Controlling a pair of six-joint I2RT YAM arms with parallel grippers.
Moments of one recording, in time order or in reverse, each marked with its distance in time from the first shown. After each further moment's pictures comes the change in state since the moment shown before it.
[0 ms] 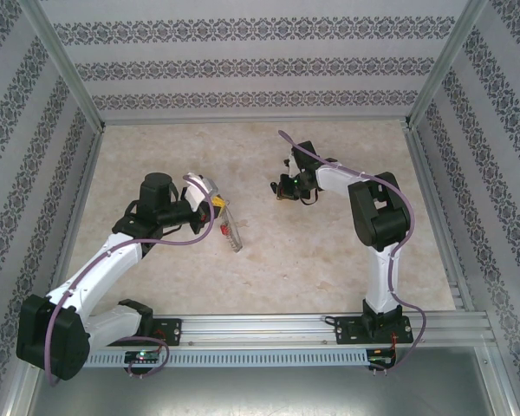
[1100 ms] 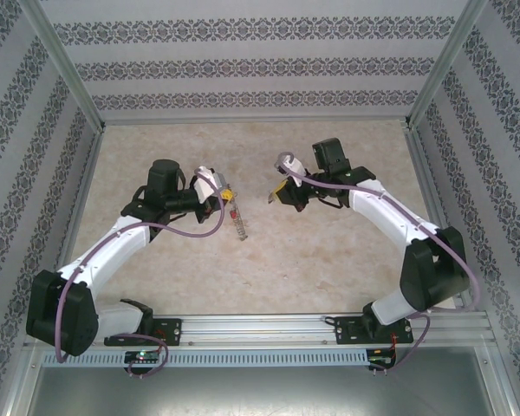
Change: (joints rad) left arm -0.002 0.149 0.111 0.048 0.088 0.234; right arm 0.050 -0.580 -0.236 -0.067 -0.332 -0.800
